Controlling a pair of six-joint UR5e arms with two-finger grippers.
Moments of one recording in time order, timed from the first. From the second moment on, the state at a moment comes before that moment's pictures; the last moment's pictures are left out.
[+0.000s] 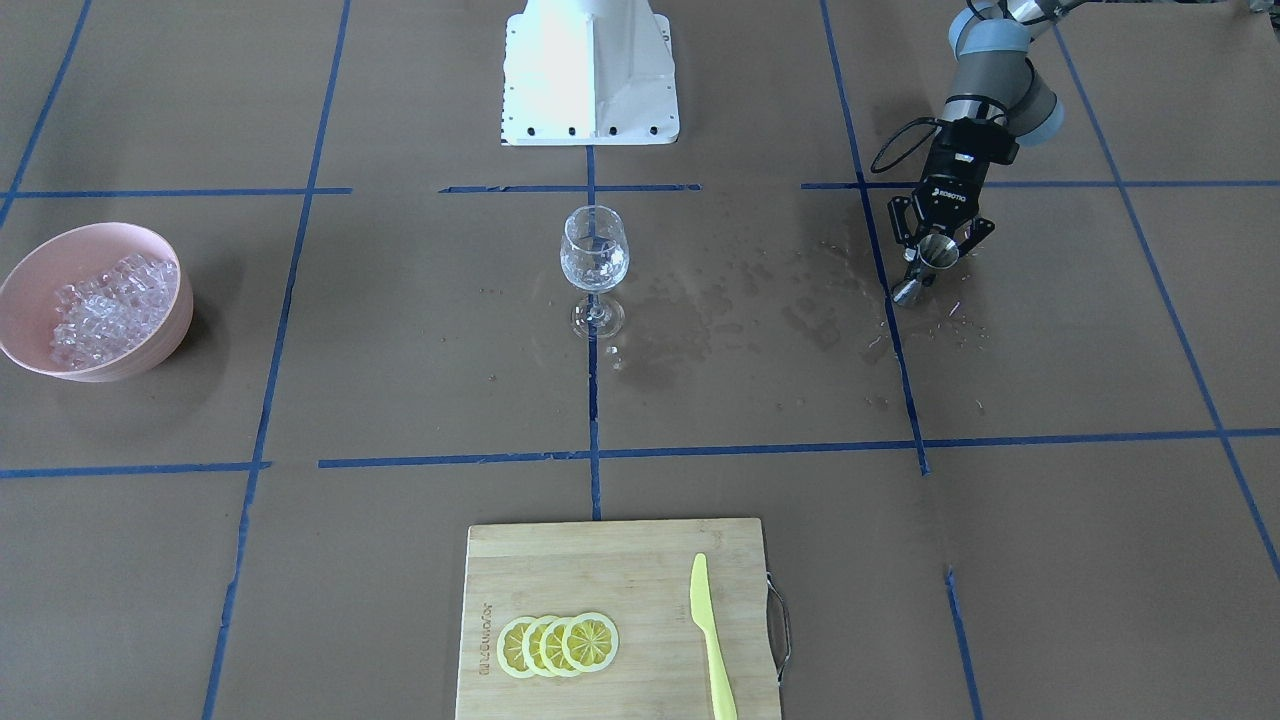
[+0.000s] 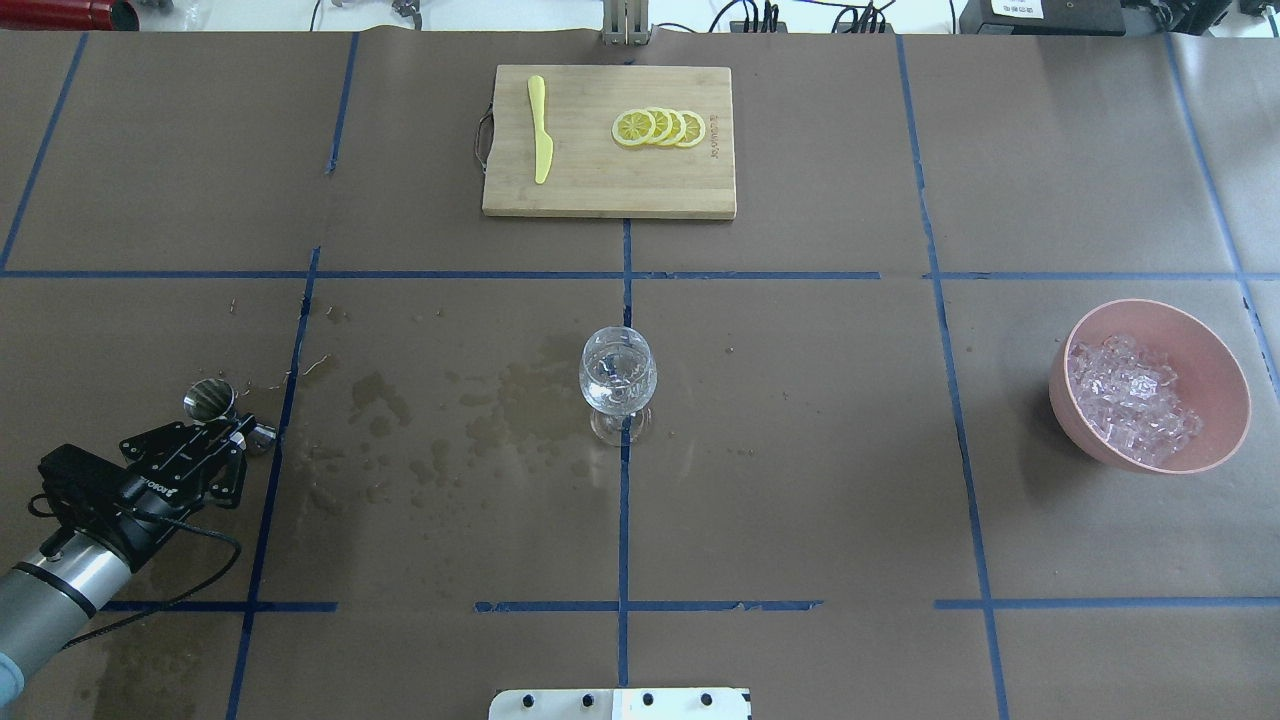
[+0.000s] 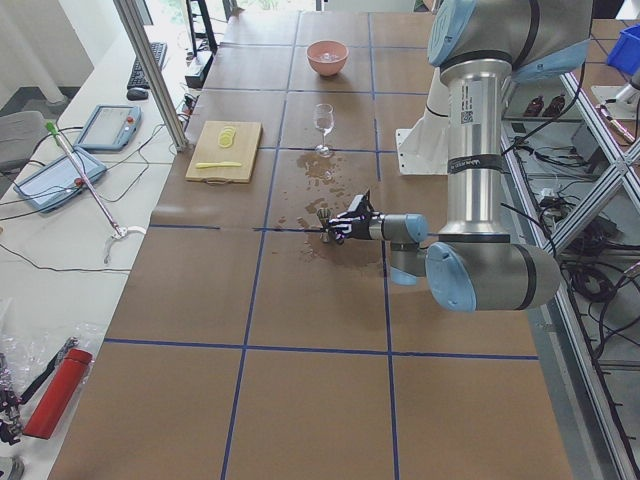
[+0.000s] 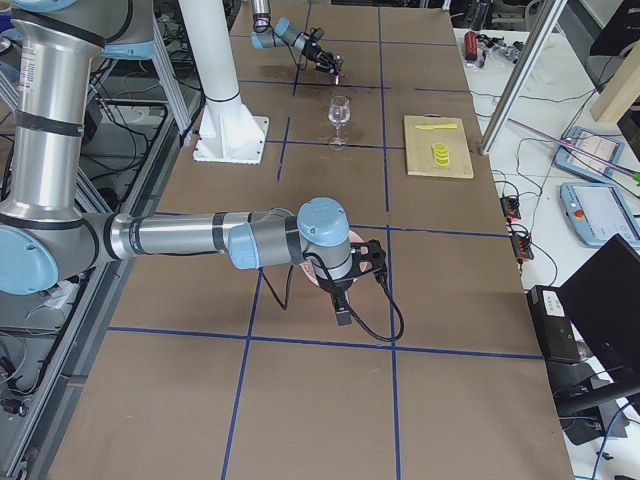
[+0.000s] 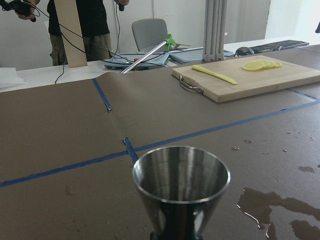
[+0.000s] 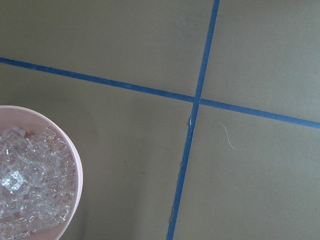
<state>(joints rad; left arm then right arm) -0.14 -1.43 -1.54 -3.19 -0.71 -0.77 1.58 -1.77 1.87 -1.46 2.35 -0.06</state>
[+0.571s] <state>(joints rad) -0.13 -1.43 -1.54 -3.19 -0.71 -0.76 1.58 -1.77 1.87 -1.46 2.35 -0.06</state>
